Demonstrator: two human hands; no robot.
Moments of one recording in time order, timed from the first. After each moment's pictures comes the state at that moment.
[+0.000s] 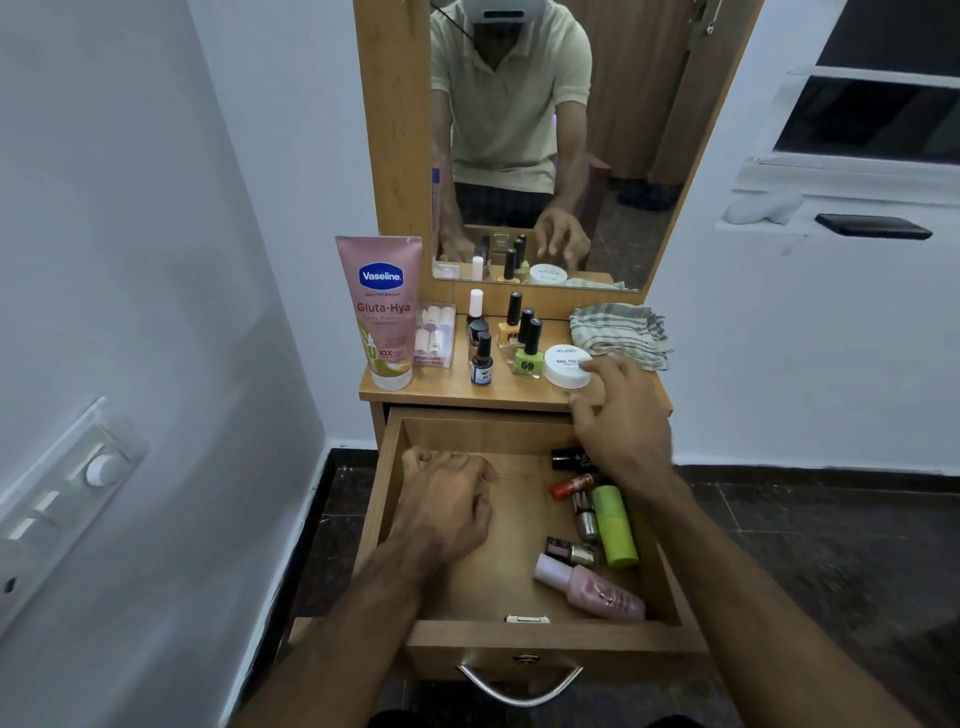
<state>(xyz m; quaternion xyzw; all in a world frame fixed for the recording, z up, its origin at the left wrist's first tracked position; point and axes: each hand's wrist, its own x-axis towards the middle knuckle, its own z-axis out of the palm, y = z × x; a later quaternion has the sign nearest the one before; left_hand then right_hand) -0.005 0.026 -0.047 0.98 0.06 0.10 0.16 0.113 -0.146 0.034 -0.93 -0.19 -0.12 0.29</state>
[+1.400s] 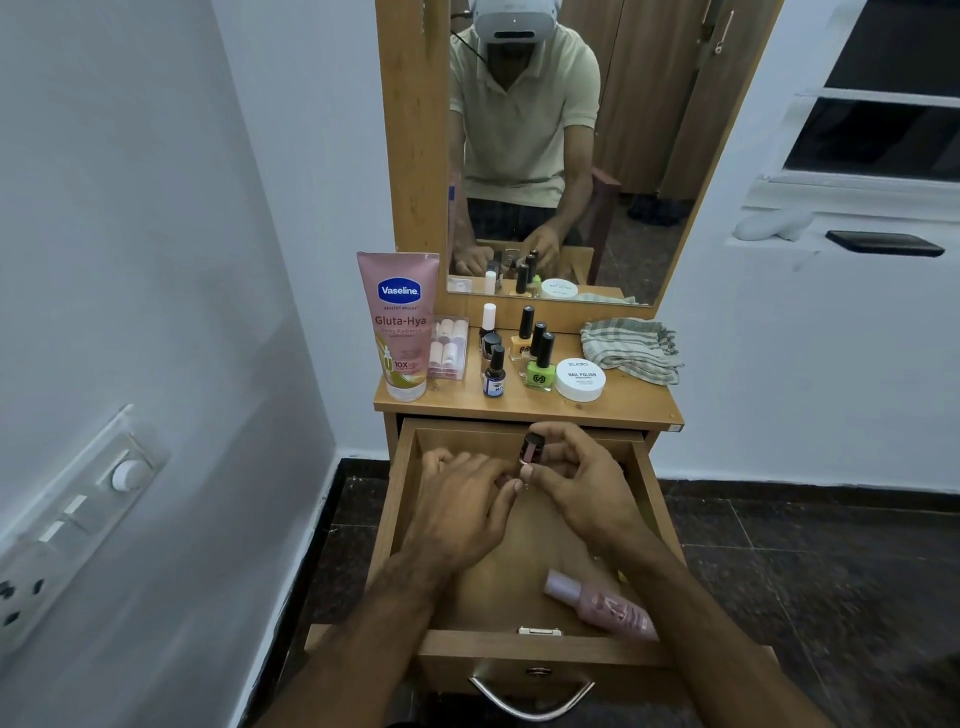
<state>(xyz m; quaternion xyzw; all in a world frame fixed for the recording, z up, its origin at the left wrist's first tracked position) -0.006 0.022 -0.042 0.96 0.03 0.22 0.19 0.068 -0.134 0.002 -0.81 -0.21 0.11 0.54</state>
